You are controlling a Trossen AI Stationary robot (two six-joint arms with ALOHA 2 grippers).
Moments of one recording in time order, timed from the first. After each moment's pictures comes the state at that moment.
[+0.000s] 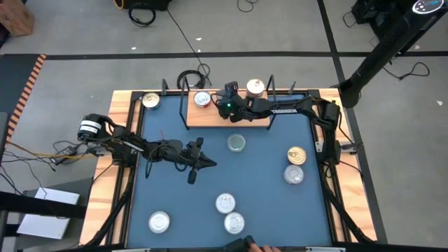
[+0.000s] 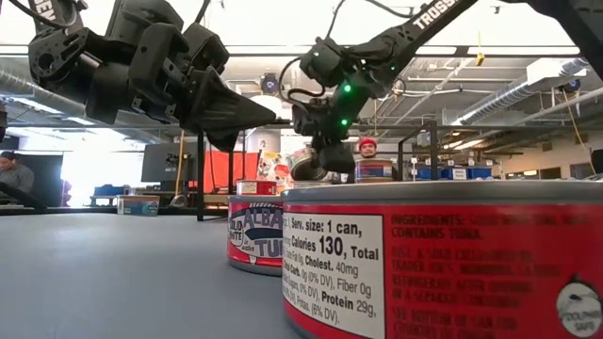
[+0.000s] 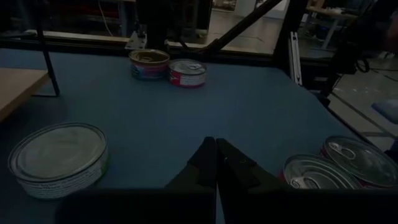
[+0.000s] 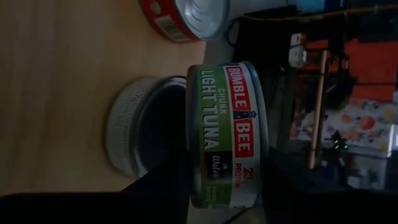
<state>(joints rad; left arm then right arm) -0.08 1.56 0.40 0.99 0.08 -0.11 -0.35 1.98 1.39 -0.14 0.59 -0.96</state>
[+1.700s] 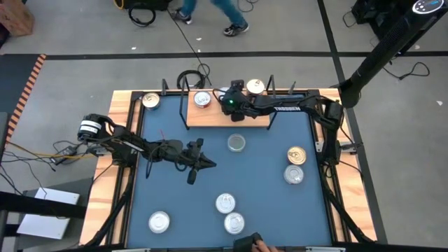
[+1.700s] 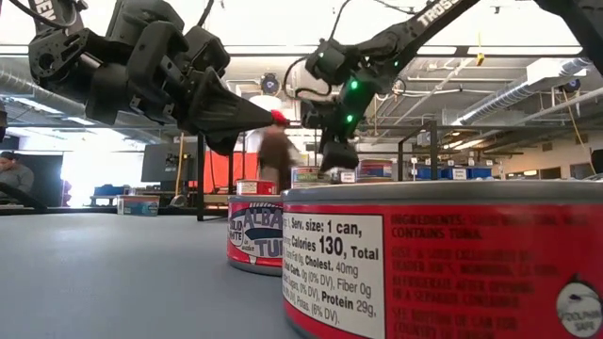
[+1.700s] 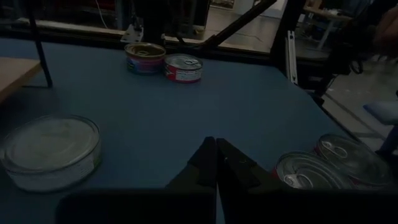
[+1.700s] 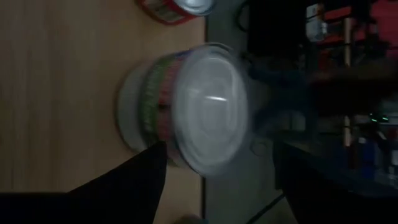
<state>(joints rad) -0.08 1.56 0.40 0.97 0.10 -0.15 -0.38 1.94 1.39 -0.23 0.55 -0.77</state>
